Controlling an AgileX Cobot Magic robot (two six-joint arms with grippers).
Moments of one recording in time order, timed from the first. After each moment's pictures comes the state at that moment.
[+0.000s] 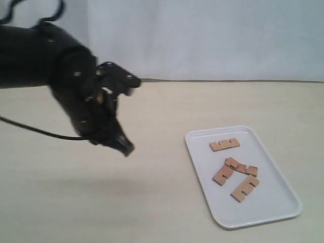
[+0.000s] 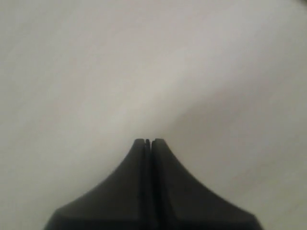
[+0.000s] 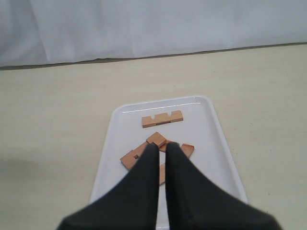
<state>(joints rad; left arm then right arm) -0.67 1.75 -1.24 0.16 0.83 -0.05 -0.02 0.00 0.00 0.13 0.34 0.01</state>
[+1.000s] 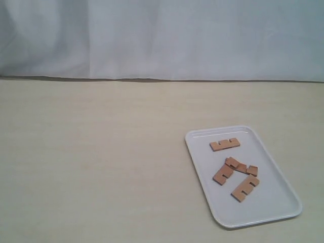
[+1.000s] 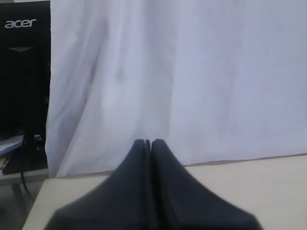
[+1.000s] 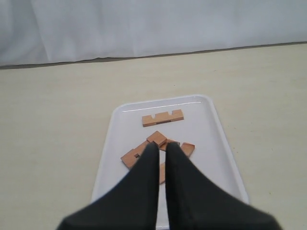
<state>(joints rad) -0.08 0.01 -0.44 -0.05 0.45 0.10 -0.02 0.00 0.00 0.13 0.34 0.01</state>
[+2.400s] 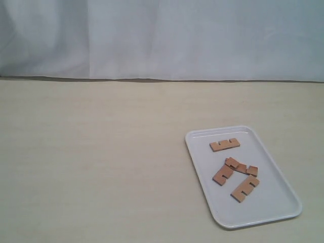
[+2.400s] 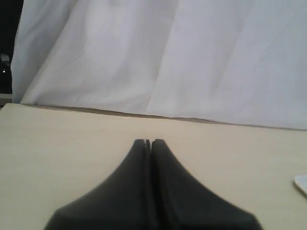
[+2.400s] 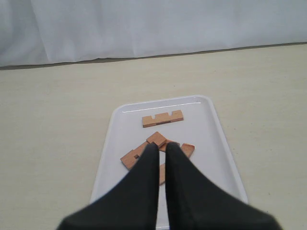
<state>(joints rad) -0.10 0.00 0.00 -0.16 0.14 0.02 -0.02 0.00 0.00 0.13 0.34 0.01</state>
